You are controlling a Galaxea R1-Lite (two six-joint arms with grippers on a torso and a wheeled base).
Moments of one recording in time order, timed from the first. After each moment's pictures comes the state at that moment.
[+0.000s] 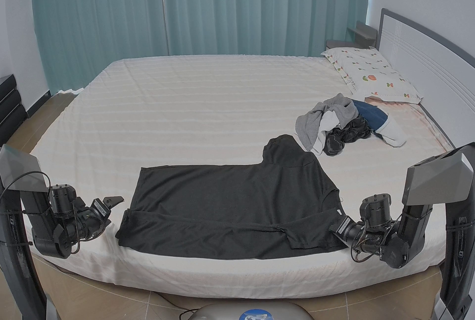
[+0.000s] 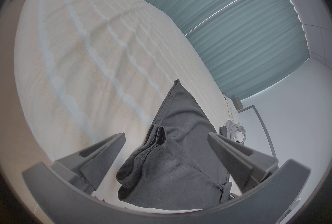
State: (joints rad) left arm 0.22 2.31 -0.43 -1.34 -0.41 -0.78; right arm 0.30 2.35 -0.45 -1.23 -0.03 0.93
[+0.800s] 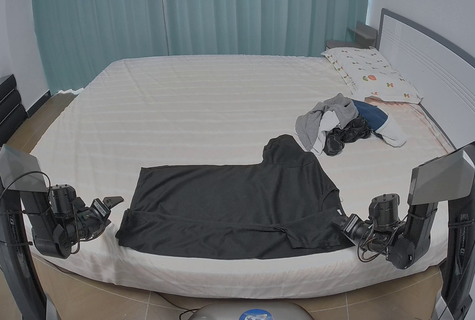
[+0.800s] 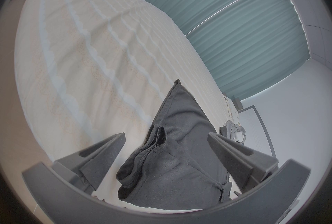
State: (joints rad) left arm 0.22 2.31 -0.43 -1.34 -0.41 -0.78; right arm 0.25 2.35 -0.40 -1.33 -0.03 0.90
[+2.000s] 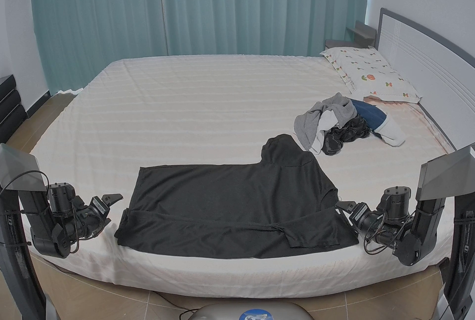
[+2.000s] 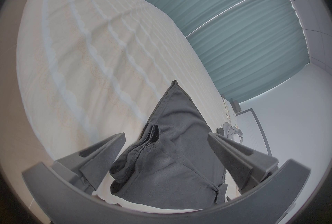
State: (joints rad) left arm 0.22 2.29 -0.42 -1.34 -0.40 -0.81; right arm 0.21 2.32 -0.38 -1.42 0.05 0.97
